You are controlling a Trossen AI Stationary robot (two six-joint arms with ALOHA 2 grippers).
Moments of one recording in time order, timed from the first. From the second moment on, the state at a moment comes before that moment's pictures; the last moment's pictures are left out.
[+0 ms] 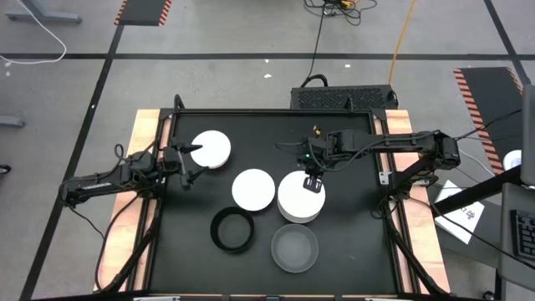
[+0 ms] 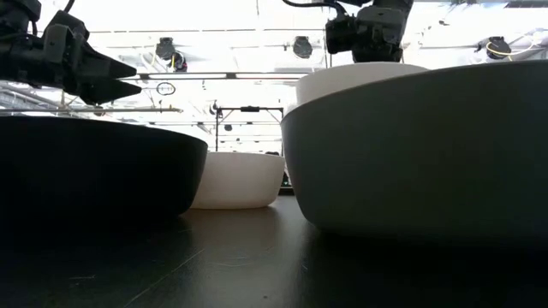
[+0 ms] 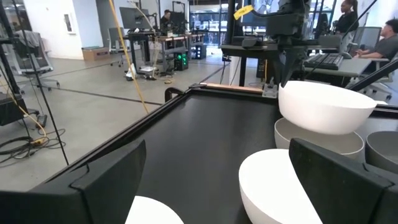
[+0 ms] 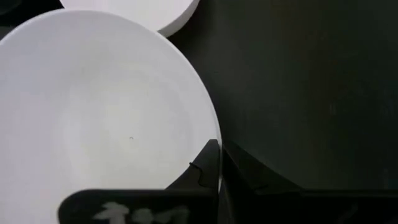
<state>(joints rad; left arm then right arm) 0.17 0.00 0.10 -0.12 -0.16 -0.01 -0.10 1.51 1.25 -0.94 -0.04 0.22</state>
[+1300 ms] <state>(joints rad) 0.17 0.01 0.10 -0.13 -0.16 0.00 -0.13 1.51 1.03 -0.73 -0.09 0.26</state>
